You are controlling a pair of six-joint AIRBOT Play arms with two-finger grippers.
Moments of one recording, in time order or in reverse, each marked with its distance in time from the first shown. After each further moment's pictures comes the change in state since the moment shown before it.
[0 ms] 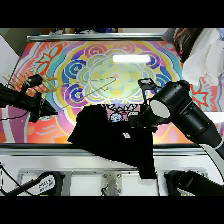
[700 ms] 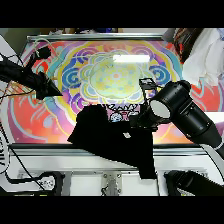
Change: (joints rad) left arm -0.159 -0.191 0.398 0.028 -0.027 -0.314; right arm 0.001 0.002 -0.001 -0.011 0.001 0.000
